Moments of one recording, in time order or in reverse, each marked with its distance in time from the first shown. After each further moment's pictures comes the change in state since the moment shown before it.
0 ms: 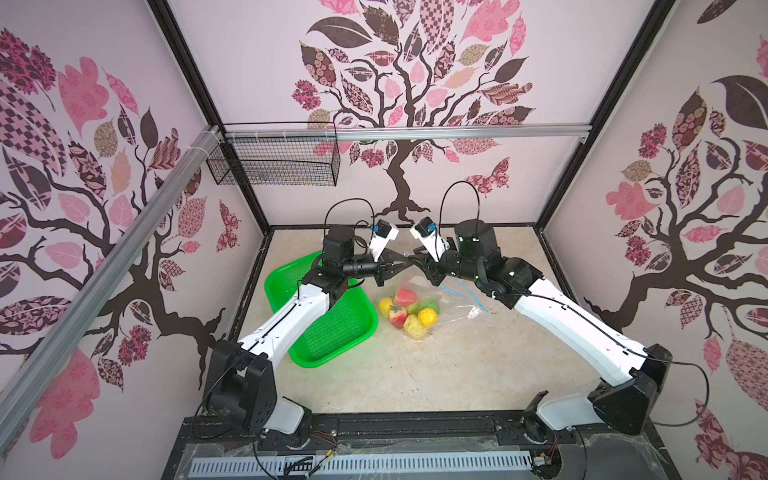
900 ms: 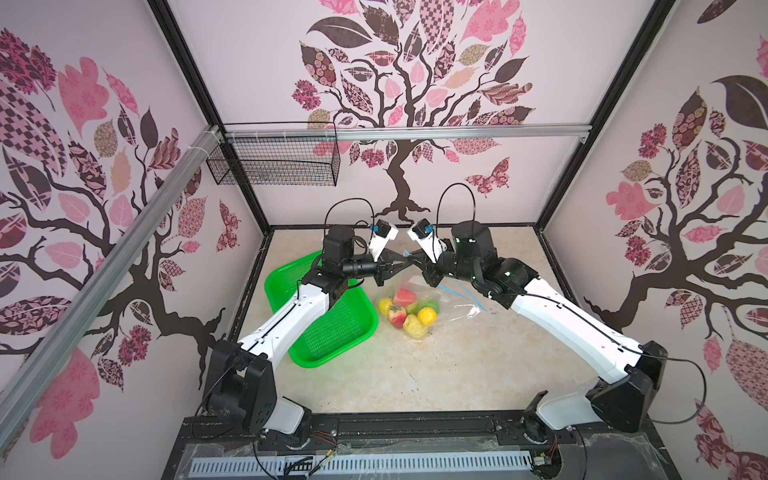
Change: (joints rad) left arm 0.000 -0.003 0.000 -0.014 -0.016 0.000; right arm 0.003 0.014 -0.014 0.018 -0.009 -0.001
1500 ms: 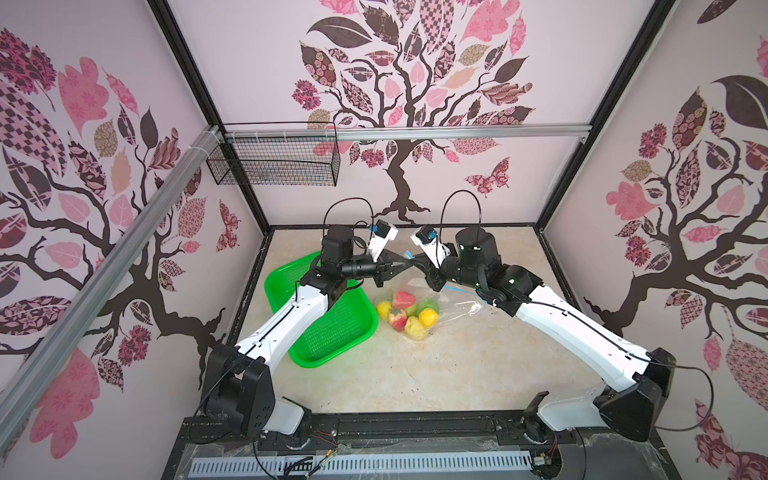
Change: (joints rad) left arm -0.002 -0.023 0.000 -0.014 0.021 -0.032; right arm 0.005 -0.063 -0.084 0.038 0.039 -0.020
